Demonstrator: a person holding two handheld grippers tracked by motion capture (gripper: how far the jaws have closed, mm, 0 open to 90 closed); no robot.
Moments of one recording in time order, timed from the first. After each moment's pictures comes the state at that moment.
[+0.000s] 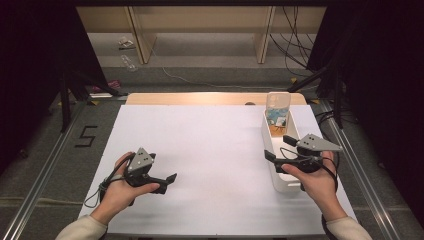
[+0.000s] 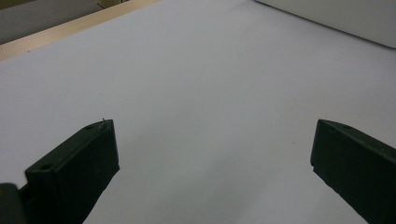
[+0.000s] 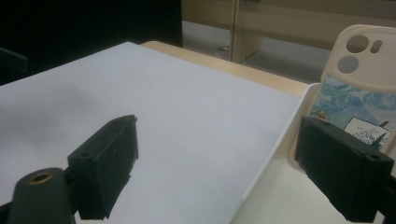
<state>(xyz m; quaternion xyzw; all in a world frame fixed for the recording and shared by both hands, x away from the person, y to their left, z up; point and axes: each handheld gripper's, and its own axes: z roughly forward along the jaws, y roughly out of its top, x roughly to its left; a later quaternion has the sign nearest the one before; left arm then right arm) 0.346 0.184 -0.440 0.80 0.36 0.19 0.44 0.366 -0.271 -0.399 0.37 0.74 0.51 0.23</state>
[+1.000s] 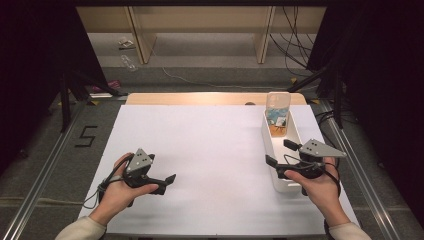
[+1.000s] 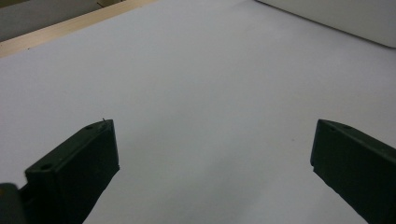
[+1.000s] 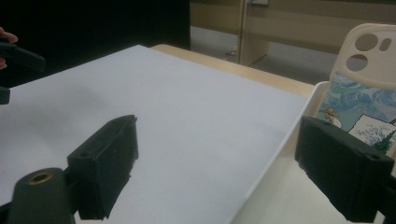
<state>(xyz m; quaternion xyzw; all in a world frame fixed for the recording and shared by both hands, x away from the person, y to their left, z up) 0.344 0.187 -0.441 0.79 0.37 0.19 0.45 0.356 -0.275 -0.404 0.35 0.74 0.53 0.23</state>
